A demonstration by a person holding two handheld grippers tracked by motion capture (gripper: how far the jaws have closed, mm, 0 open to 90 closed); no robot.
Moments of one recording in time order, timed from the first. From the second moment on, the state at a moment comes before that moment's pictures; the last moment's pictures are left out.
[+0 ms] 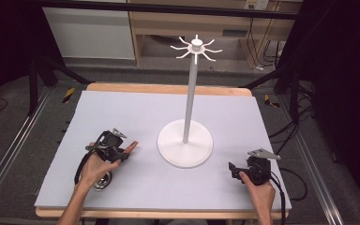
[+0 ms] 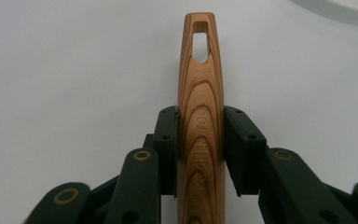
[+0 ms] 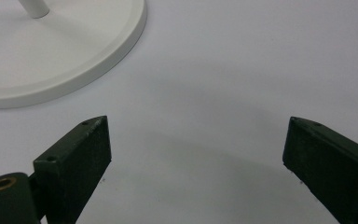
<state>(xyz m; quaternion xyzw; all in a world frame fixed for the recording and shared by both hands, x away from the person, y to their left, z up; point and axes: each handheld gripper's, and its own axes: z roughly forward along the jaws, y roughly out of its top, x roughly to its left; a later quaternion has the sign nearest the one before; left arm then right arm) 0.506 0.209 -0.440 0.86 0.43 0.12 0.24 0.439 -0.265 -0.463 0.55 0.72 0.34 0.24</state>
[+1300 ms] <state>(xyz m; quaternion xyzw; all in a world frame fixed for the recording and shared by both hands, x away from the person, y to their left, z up) 0.448 0.226 -0.364 0.75 0.41 0.22 0.48 0.436 -0.267 -0.462 0.55 0.72 0.36 0.24</state>
